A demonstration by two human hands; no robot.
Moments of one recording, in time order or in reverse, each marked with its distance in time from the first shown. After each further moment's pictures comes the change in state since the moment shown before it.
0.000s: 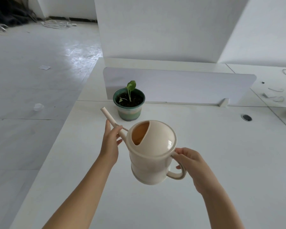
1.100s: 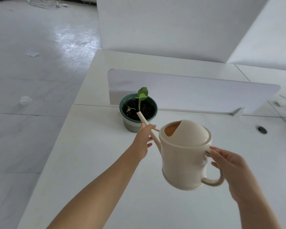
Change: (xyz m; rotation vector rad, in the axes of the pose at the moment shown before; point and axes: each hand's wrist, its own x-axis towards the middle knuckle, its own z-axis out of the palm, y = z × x) left_hand 0.128 -0.008 0.050 -0.003 -0.250 -0.379; right_hand 0.076 -0.046 -0.002 -0.097 0.333 -0.046
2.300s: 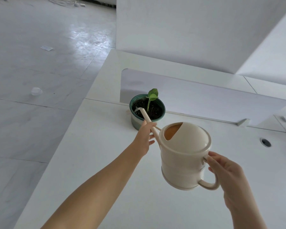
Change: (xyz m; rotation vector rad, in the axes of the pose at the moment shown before) left_hand -0.016 0.006 -0.015 -0.117 0.019 0.047; right_hand -0.014 0.005 0.014 0.048 0.009 -0.020
